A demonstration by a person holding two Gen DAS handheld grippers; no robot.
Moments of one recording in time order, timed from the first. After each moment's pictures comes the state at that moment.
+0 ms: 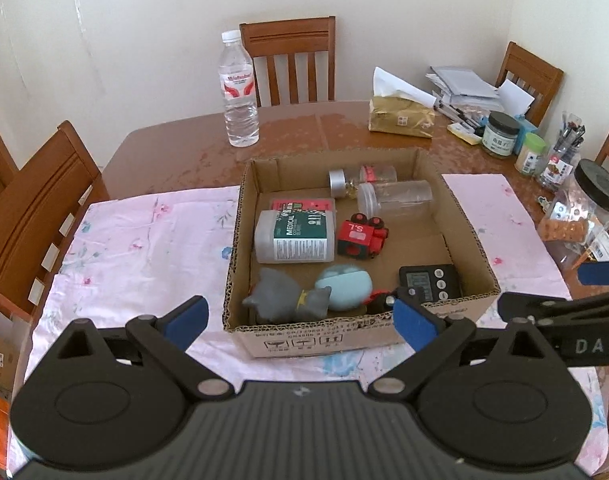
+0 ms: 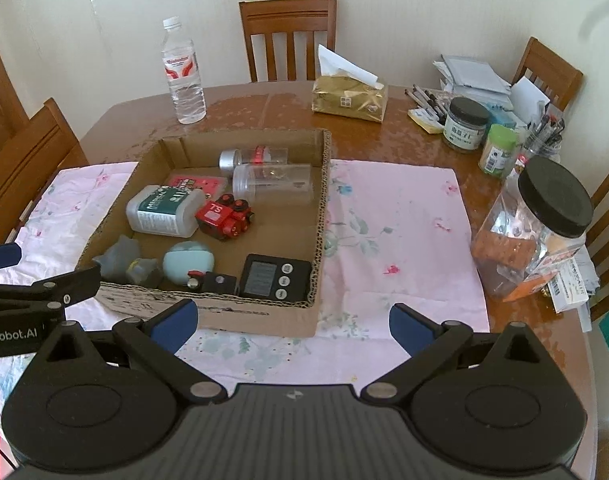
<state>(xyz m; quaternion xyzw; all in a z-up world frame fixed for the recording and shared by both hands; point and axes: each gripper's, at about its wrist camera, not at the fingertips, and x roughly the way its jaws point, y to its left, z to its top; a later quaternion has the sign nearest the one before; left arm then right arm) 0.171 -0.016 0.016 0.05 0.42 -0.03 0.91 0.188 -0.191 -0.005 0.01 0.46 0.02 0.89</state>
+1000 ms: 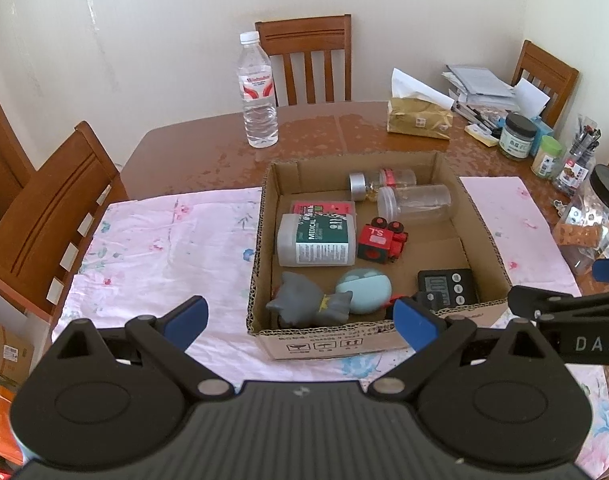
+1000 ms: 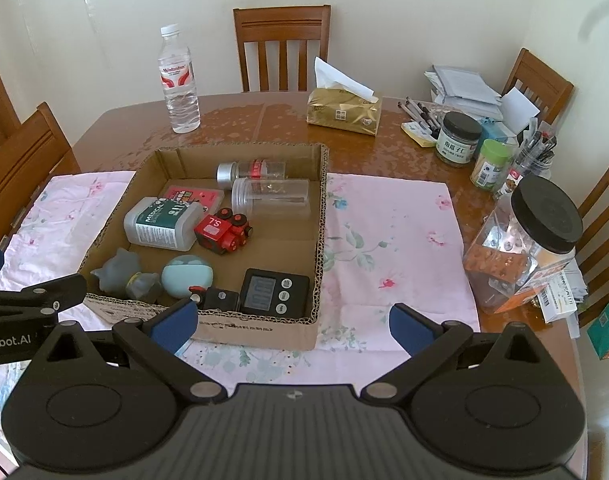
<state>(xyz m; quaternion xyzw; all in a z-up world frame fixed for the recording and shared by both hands) 0.177 -0.010 0.024 0.06 0.42 -0.01 0.90 0.192 -0.185 0.002 0.00 0.45 0.01 0.89</state>
